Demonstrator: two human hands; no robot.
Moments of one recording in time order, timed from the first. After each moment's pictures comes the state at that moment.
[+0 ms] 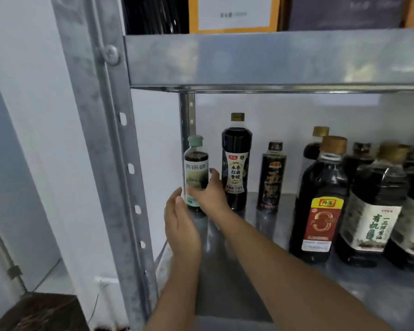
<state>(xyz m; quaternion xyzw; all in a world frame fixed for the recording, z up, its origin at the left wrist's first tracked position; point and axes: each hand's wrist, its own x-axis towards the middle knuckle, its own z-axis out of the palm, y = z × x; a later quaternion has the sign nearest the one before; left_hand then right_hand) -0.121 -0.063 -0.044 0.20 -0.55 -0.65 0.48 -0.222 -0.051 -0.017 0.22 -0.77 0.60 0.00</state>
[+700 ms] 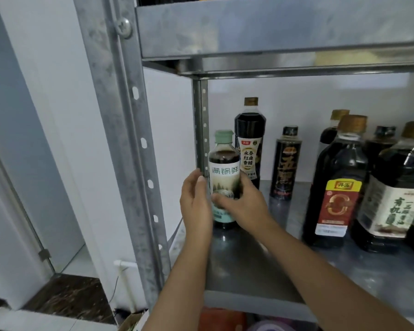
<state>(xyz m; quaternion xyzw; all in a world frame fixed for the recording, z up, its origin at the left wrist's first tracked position) -0.117 -0.064 -0.037 0.15 -0.56 -0.69 0.43 -0.168 0.030 -0.030 0.30 -0.75 0.59 0.00</state>
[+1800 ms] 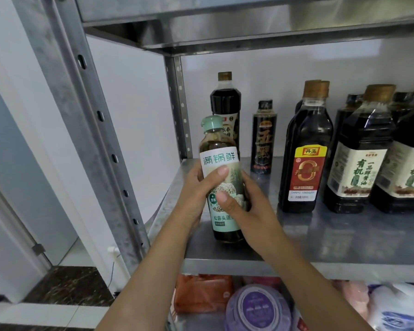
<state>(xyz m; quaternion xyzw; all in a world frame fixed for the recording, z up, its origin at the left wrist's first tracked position) -0.102 -0.043 -0.042 -0.05 -0.65 -0.73 0.20 -0.105 0.101 -0.058 0.32 -0.64 0.69 -0.05</state>
